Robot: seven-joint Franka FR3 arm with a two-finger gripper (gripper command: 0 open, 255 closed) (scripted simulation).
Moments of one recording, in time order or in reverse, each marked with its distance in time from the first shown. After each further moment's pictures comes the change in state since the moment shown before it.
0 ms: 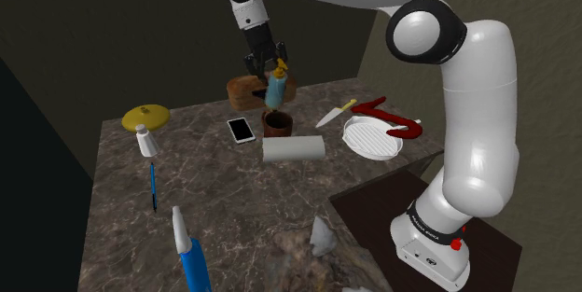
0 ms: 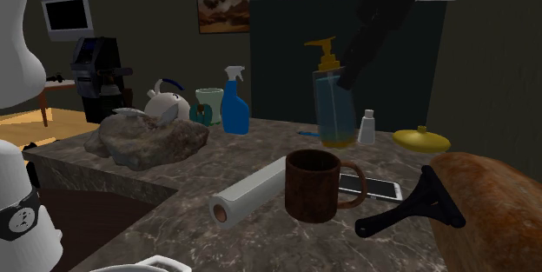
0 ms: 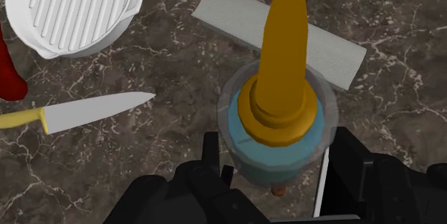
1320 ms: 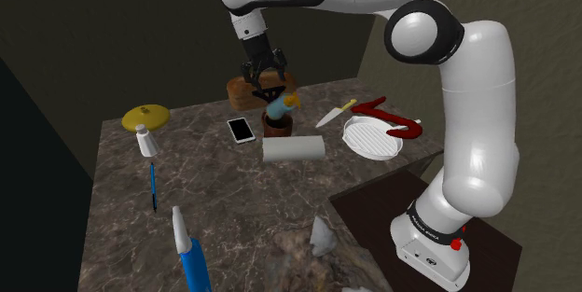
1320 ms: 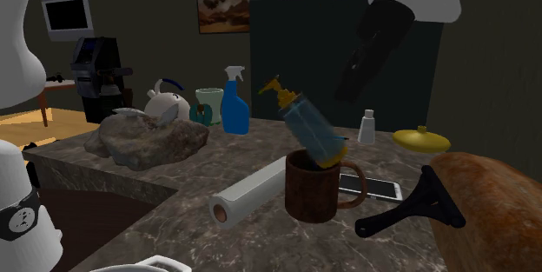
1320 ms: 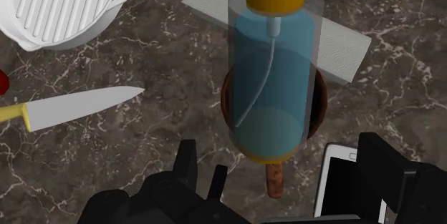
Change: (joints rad) arm -0.001 0.012 0.000 -0.056 0.000 0.068 0.007
